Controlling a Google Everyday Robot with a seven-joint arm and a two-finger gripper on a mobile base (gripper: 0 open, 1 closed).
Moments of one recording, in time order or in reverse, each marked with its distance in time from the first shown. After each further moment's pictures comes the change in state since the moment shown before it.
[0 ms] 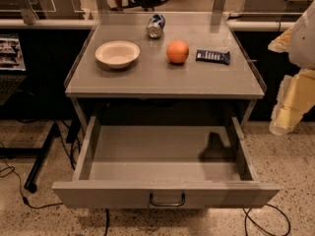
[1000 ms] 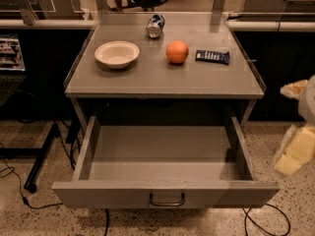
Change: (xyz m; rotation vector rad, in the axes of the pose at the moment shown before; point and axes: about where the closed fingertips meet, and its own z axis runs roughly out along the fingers) arm 0.044 0.044 0.054 -0.016 -0.078 0.148
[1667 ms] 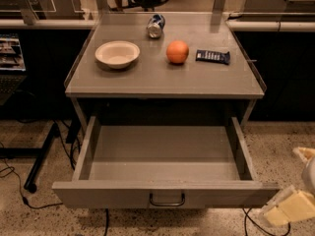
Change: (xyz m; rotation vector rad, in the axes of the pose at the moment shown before) arm 0.076 0.062 0.077 0.012 -0.103 0.326
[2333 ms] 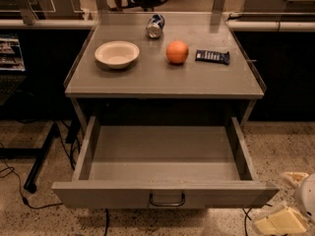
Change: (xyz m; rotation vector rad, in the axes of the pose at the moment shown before) arm 0.033 0.021 0.037 -0.048 -0.042 0.102
